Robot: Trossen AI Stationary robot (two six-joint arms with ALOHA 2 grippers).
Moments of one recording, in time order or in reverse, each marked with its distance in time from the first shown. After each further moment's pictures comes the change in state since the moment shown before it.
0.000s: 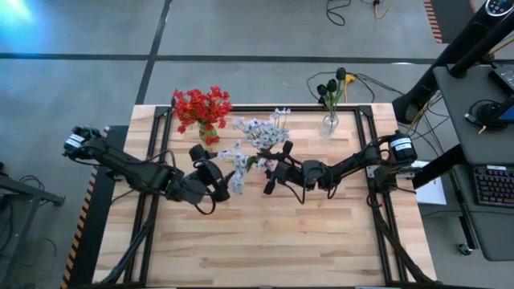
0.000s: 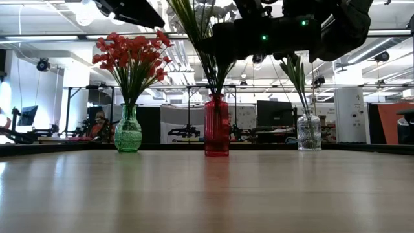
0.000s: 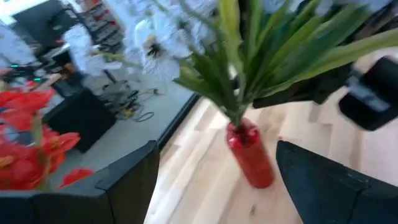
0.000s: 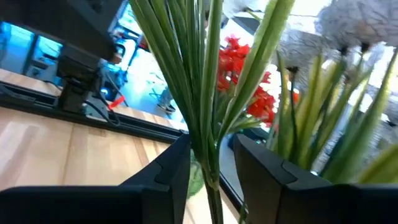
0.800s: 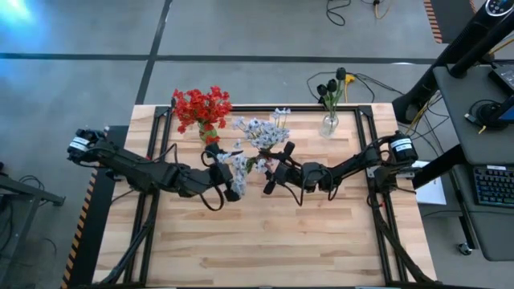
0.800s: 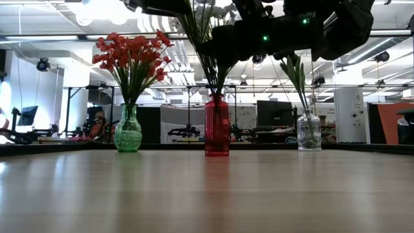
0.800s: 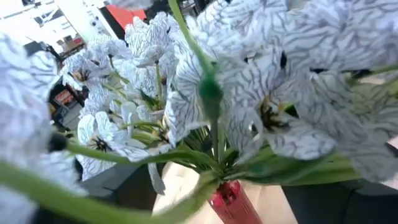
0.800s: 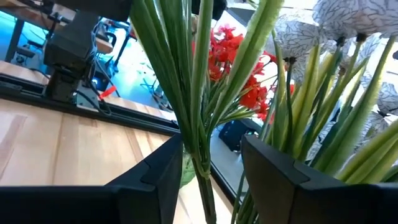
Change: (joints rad) left arm 0.087 0.081 0.000 0.372 0.176 0.293; right arm 0.022 -0.002 0.000 -0.021 0.080 -0.018
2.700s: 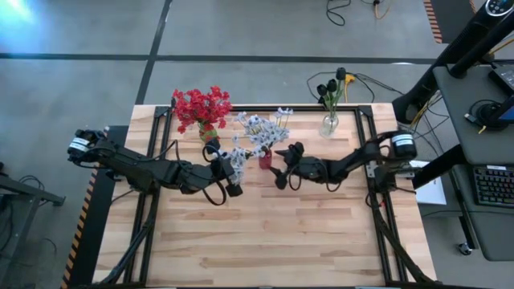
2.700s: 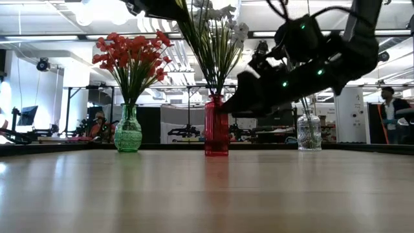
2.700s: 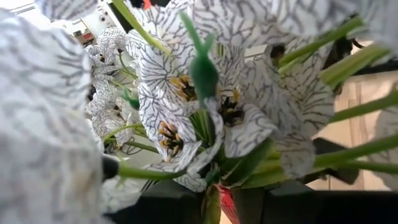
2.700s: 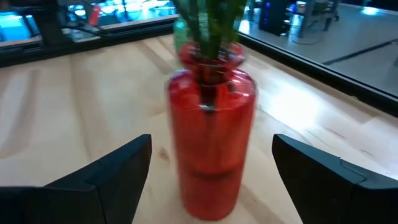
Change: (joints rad) left arm 0.045 0.004 0.000 0.009 0.001 0.009; right arm -0.140 -0.016 -0.211 -0.236 -0.147 0.741
